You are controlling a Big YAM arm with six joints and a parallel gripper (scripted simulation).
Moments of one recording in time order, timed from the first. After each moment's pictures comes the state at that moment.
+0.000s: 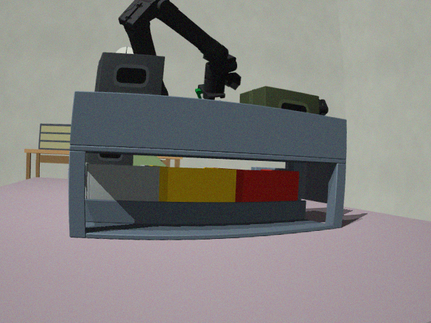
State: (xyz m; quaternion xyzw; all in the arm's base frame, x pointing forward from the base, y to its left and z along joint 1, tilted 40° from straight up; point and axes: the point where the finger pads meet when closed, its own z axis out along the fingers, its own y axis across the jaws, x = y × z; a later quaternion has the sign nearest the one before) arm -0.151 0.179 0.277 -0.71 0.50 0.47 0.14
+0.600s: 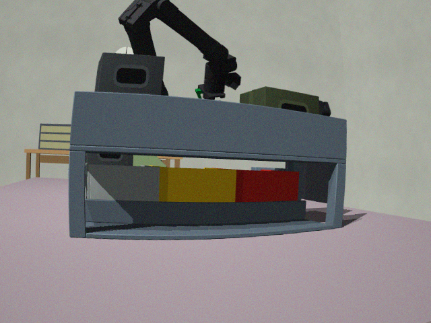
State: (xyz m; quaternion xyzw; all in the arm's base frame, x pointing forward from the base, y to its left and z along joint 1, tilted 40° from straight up) arm -0.151 0.179 0.277 -0.71 0.50 0.47 0.14
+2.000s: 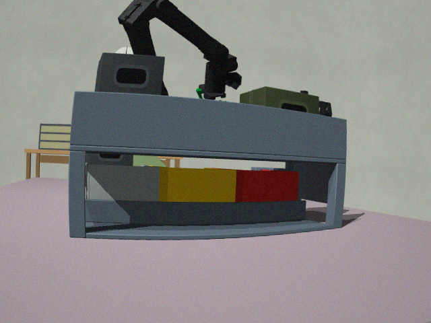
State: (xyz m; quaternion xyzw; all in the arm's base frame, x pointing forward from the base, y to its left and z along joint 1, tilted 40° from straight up) arm -0.149 0.181 0.279 -0.71 0.51 0.47 0.14
